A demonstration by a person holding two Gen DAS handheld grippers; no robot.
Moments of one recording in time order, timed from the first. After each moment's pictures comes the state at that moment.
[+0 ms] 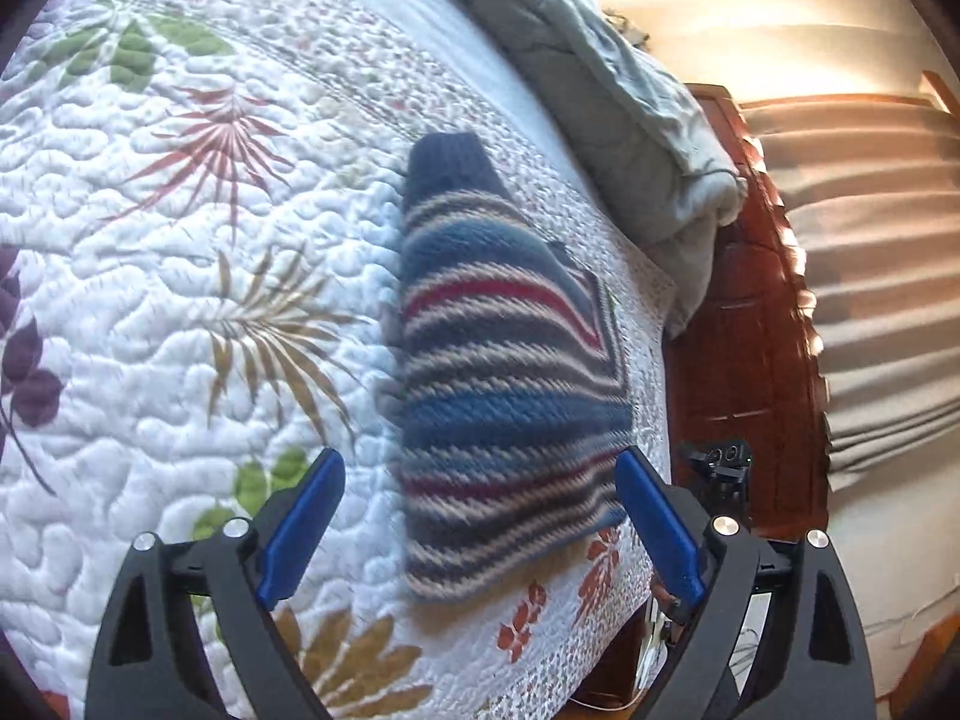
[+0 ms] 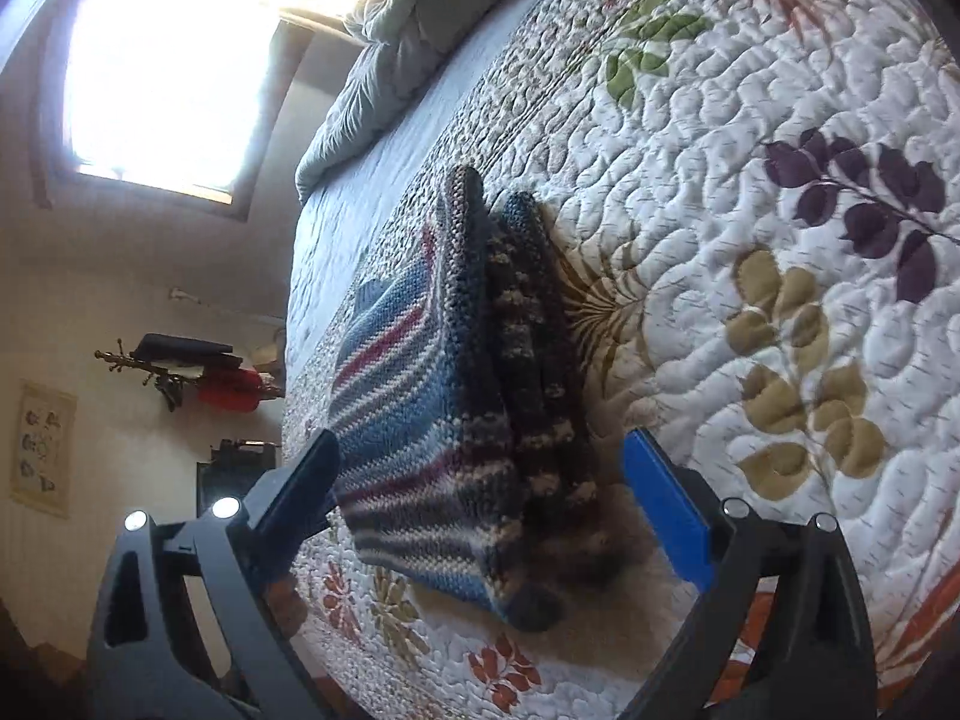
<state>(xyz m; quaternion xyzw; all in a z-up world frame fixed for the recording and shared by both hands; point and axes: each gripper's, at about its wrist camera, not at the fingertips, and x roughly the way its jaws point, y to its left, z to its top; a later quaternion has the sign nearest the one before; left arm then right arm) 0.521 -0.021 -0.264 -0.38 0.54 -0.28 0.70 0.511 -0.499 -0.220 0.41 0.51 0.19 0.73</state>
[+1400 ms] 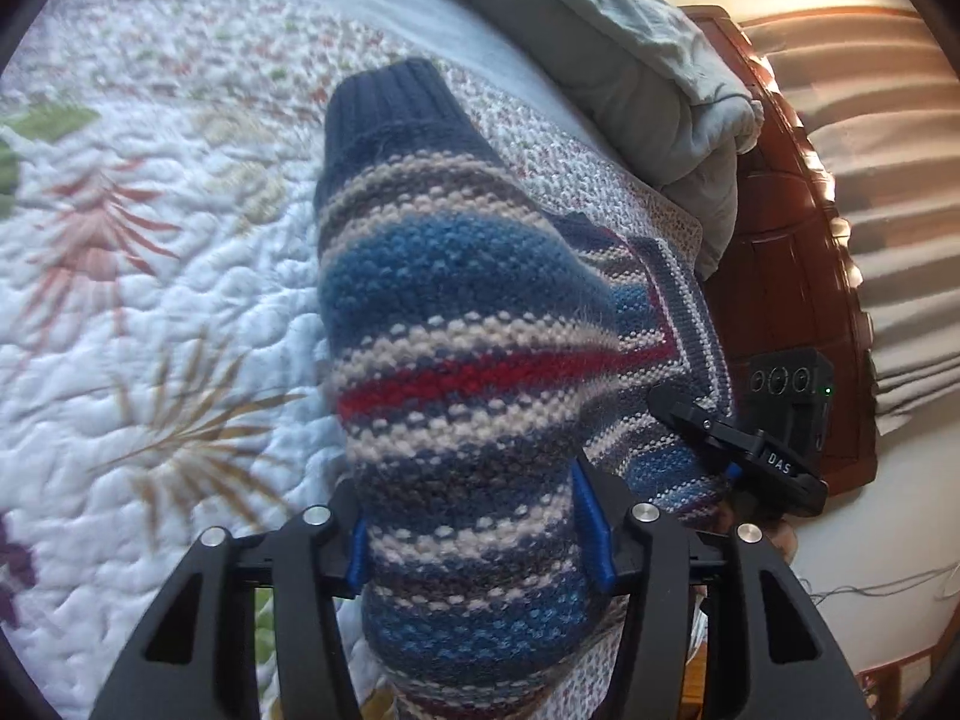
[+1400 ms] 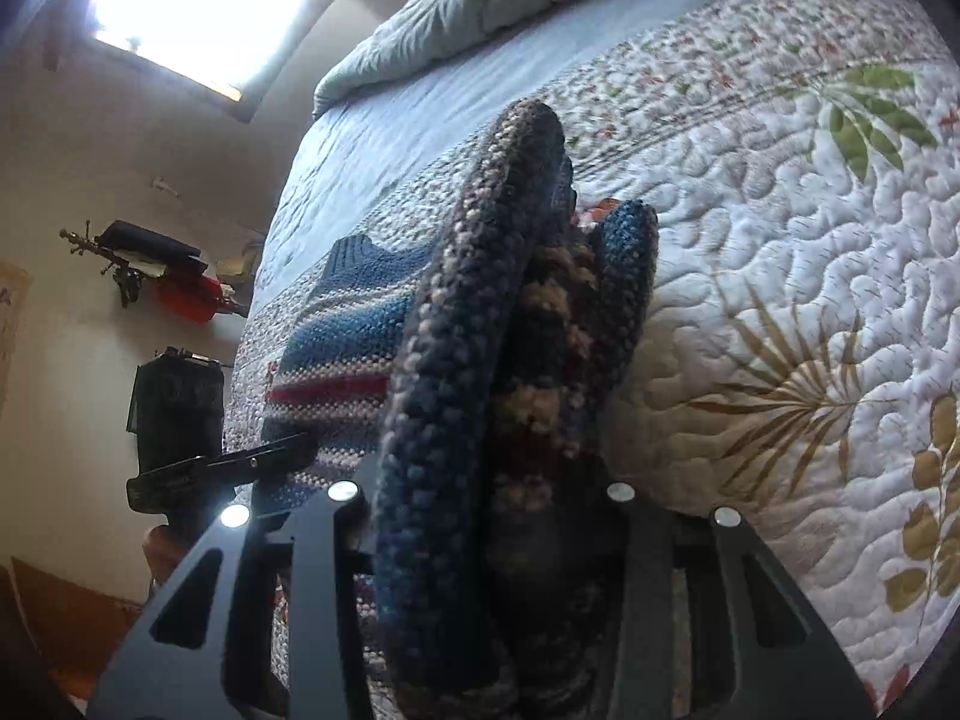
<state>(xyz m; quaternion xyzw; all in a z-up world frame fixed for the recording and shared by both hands) 0.570 -0.071 -0.239 -0.25 0.59 -0.31 0.71 0.578 -0.349 -0.175 0.27 0.54 0.23 0.76</state>
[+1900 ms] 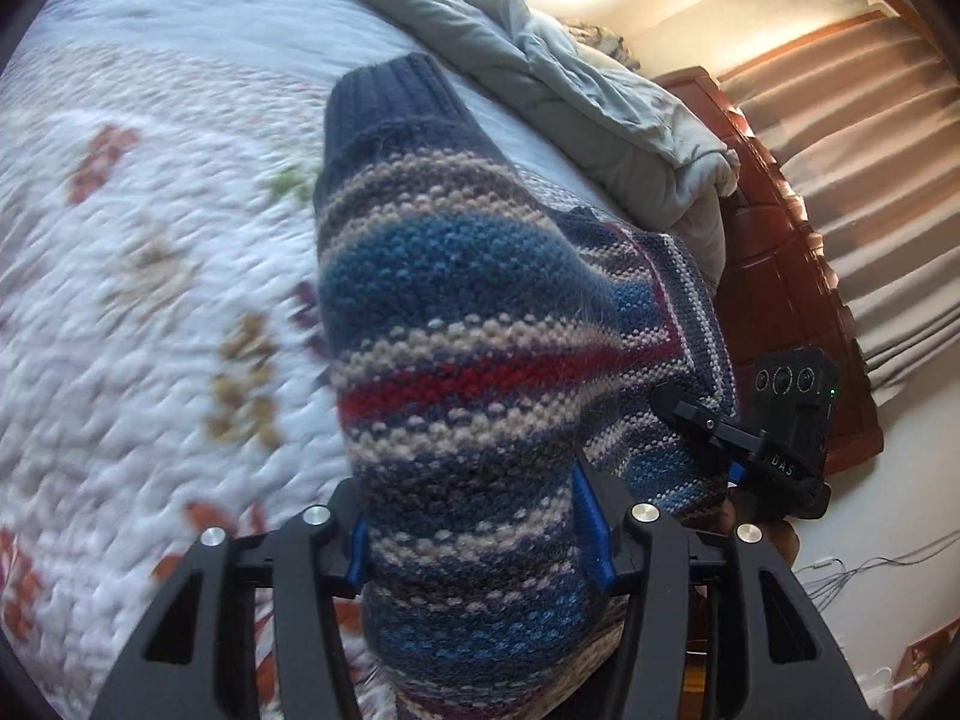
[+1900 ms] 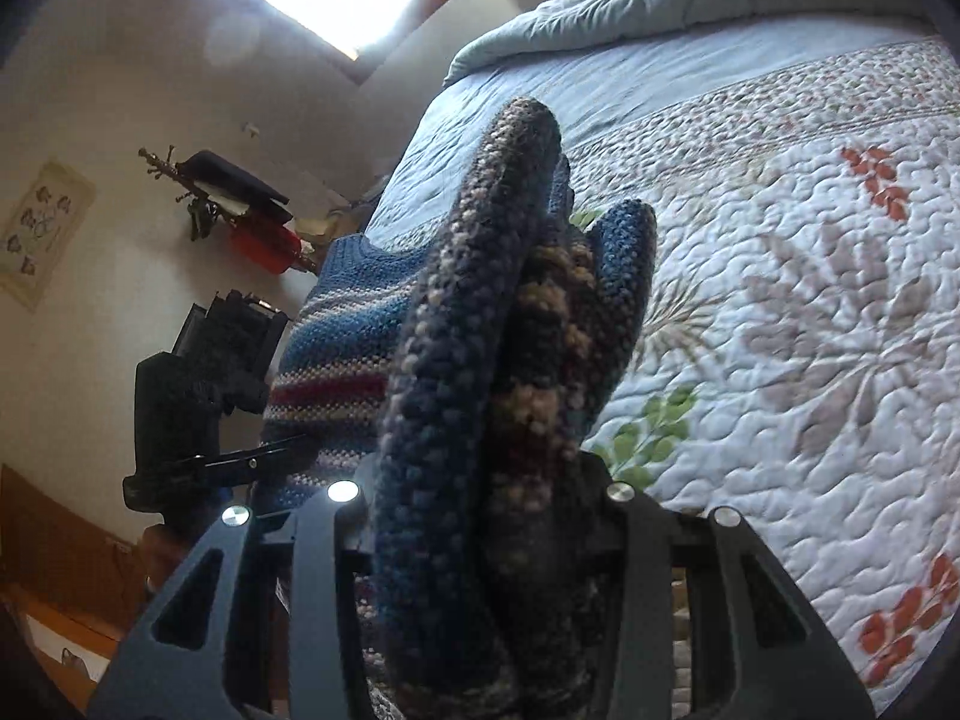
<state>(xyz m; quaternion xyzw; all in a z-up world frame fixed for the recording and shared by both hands) 0.395 0.147 -0.179 -0.26 0.52 -0.26 0.77 0.451 -0.132 -0.124 0.24 0.49 0.32 0.78</state>
